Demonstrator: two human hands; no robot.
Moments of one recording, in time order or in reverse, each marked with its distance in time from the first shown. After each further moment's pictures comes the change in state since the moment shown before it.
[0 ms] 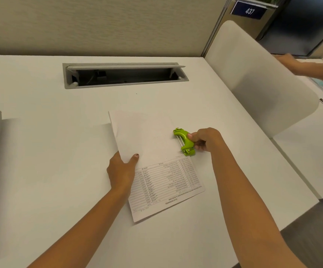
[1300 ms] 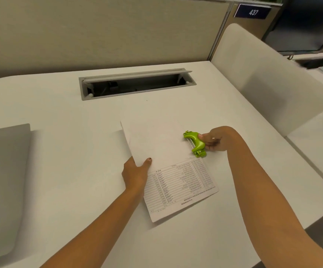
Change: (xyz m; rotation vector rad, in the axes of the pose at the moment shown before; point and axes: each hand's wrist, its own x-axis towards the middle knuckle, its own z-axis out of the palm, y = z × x) left_hand 0.001 -0.003 -0.006 -0.034 -0.039 -0.048; right_hand -0.011 -0.007 -0.009 0.169 -0.119 0.053
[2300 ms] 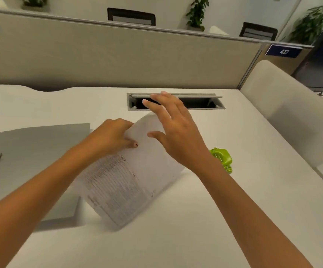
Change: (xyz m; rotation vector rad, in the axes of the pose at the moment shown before) left_hand -0.032 0.145 -0.182 0.991 -0.224 0.576; right_hand -0.212 -0.007 0.185 -0.881 0.466 -1.825
